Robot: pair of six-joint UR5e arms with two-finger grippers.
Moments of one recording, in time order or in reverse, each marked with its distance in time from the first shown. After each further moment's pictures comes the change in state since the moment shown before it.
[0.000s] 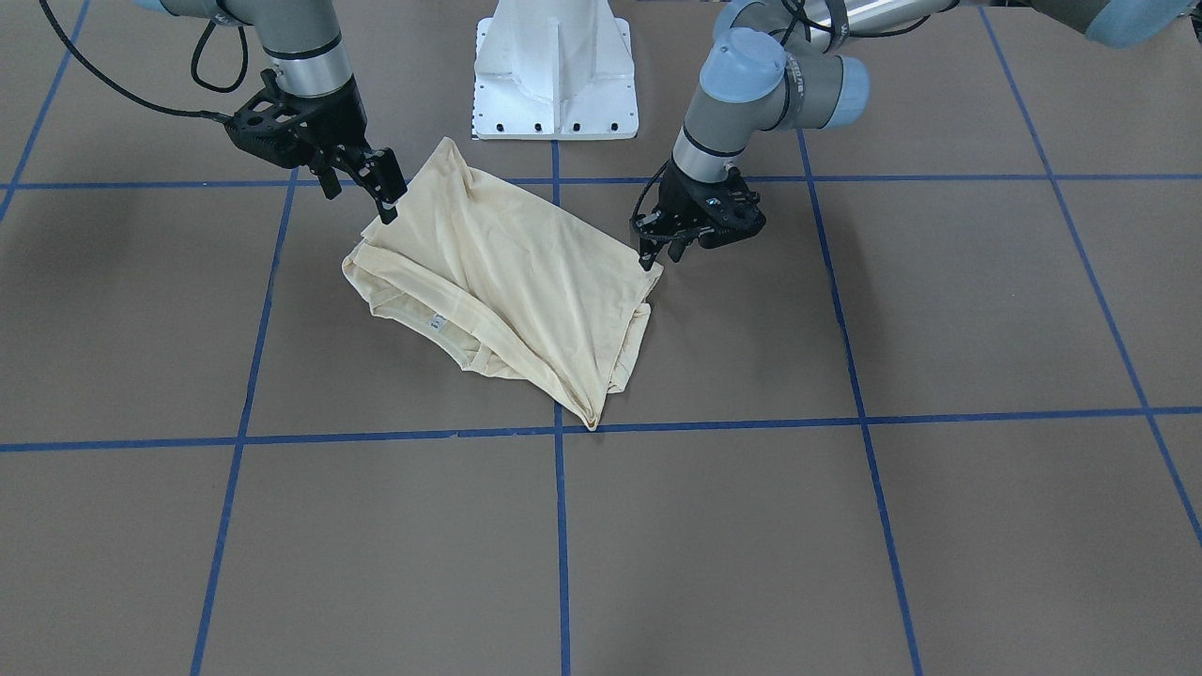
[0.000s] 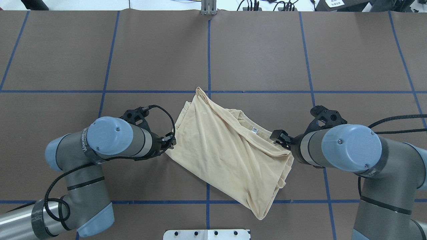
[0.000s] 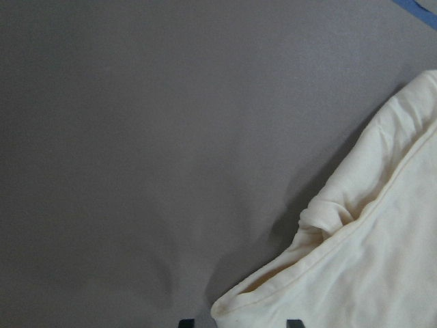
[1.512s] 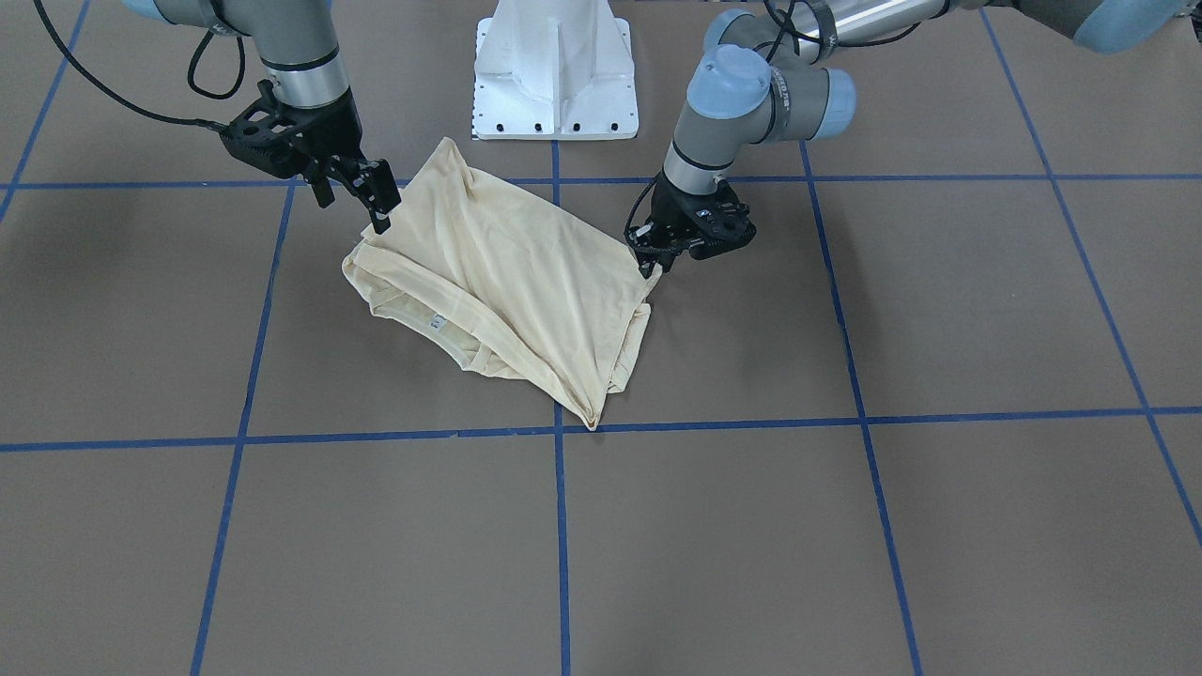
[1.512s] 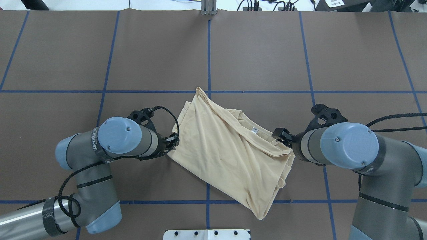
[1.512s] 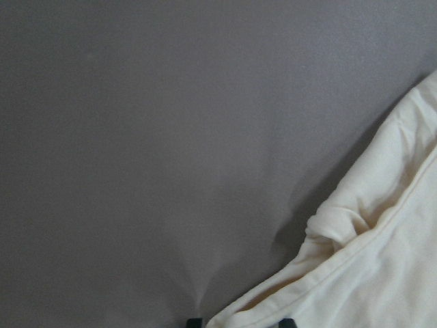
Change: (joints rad) left arm 0.005 -0.020 0.040 0.000 0.001 -0.001; right arm 0.010 -0.001 -0.018 -0.002 -0.006 -0.004
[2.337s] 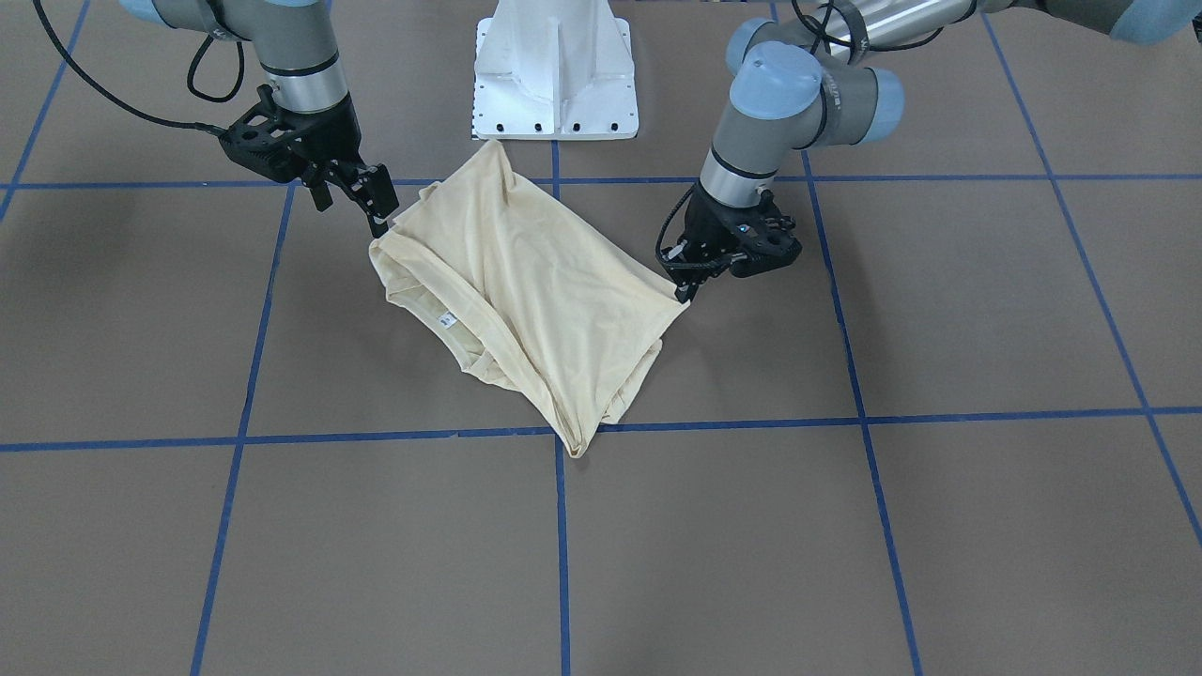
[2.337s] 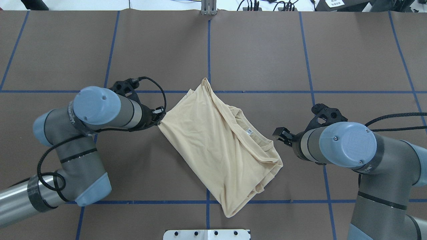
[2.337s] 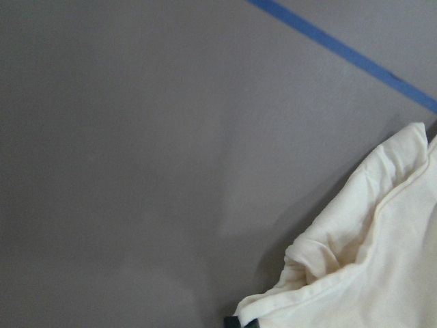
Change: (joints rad) left arm -0.169 0.010 -0.025 -0.022 -0.010 0.117; right arm 0.003 0.001 -0.010 0.000 -0.001 0.000
